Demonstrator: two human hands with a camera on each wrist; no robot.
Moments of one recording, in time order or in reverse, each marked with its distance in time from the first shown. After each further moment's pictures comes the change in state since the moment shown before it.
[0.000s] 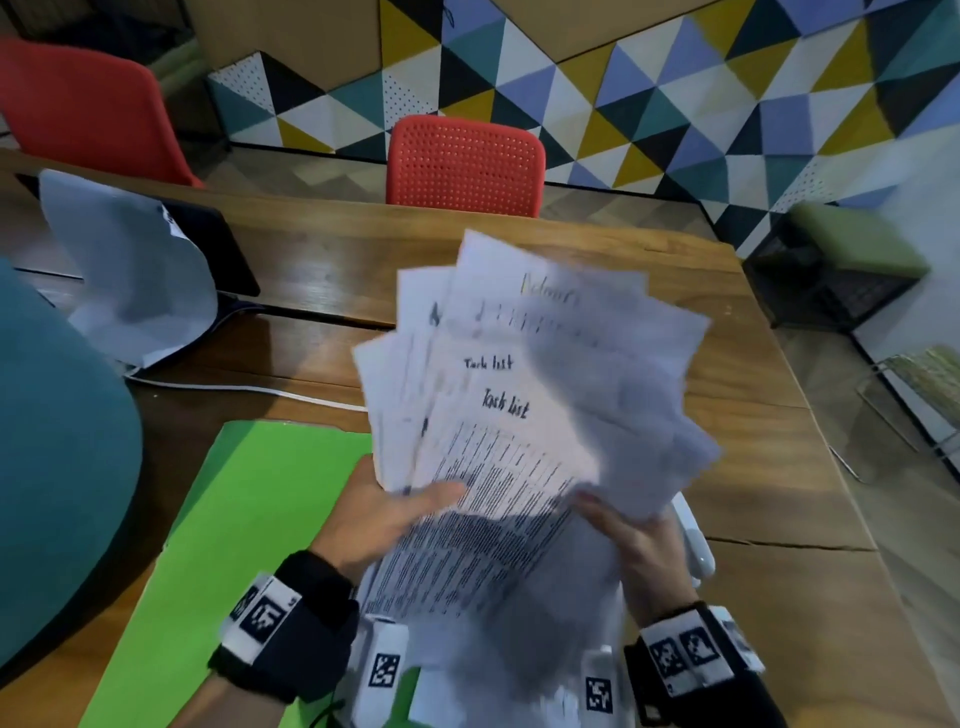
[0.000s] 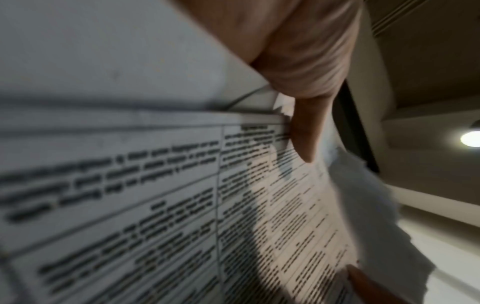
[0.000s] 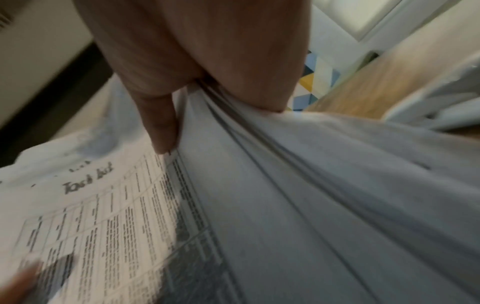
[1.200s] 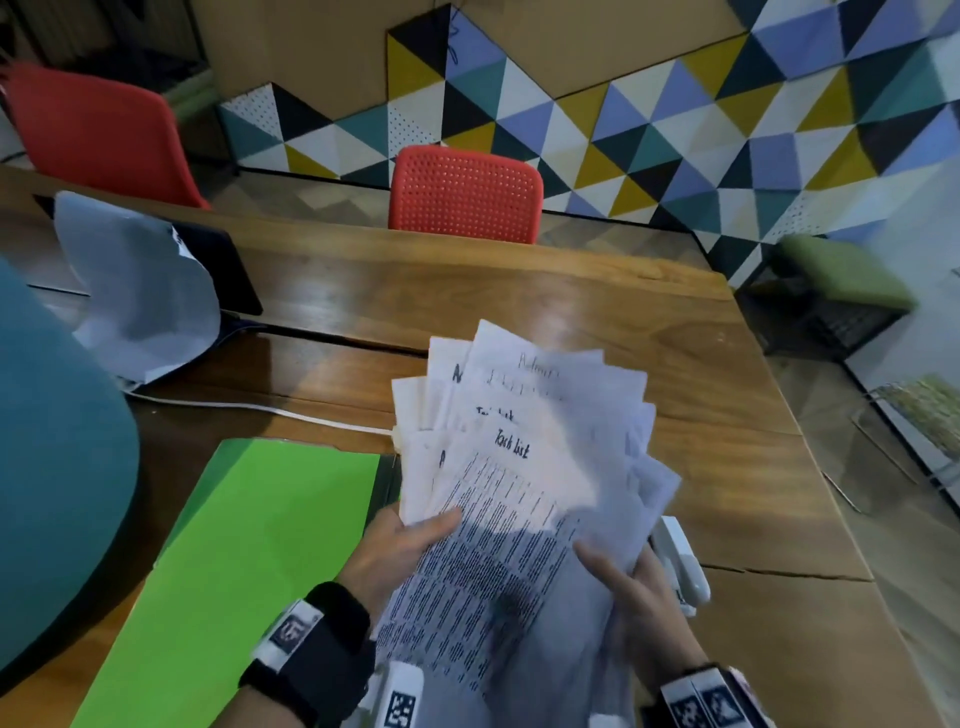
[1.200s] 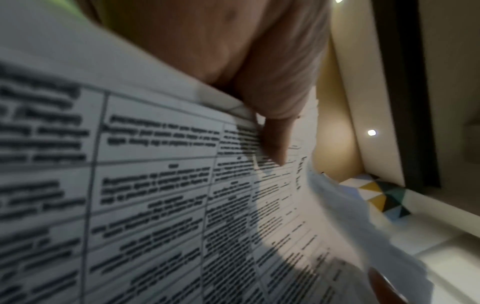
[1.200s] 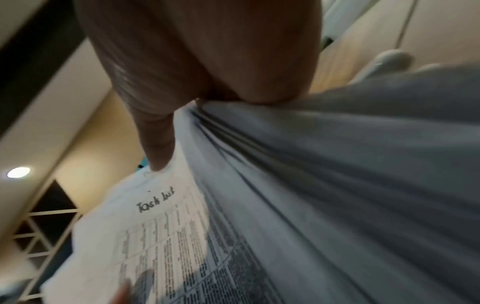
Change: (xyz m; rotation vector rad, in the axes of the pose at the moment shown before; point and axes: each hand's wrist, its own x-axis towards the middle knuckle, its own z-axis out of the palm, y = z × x) left_hand 0.017 -0.058 0.012 -0.036 0.015 -0.279; right_hand -0.016 0.016 -0.021 0.006 -0.059 0.300
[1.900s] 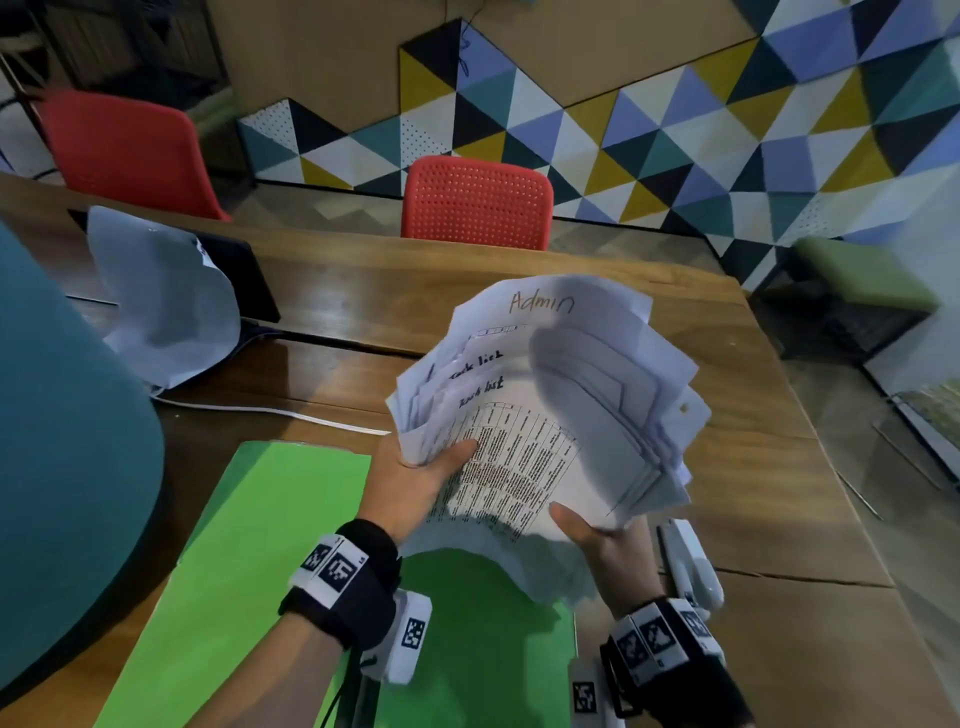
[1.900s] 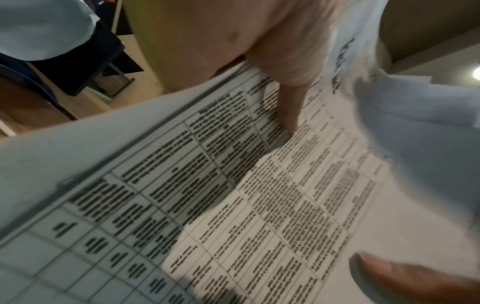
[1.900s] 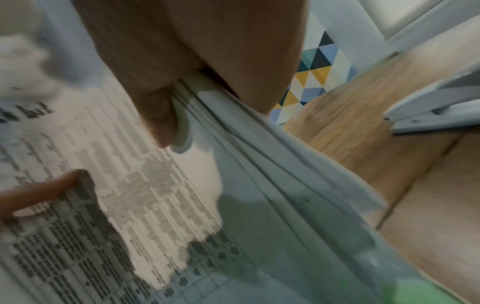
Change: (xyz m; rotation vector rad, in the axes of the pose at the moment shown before) left_hand 0.004 0.060 0.001 0.078 0.159 0.535; right_hand 0.036 -0.010 0.031 -0.353 0.020 -0.392
